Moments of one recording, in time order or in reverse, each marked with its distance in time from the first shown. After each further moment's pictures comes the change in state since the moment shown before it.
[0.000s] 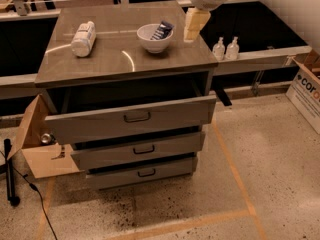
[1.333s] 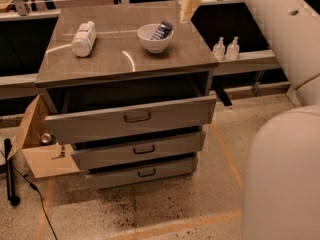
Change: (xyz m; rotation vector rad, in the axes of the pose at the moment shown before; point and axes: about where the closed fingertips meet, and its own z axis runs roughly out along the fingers) arm 0.011 -0.067 0.090 0.107 -0.138 -0.201
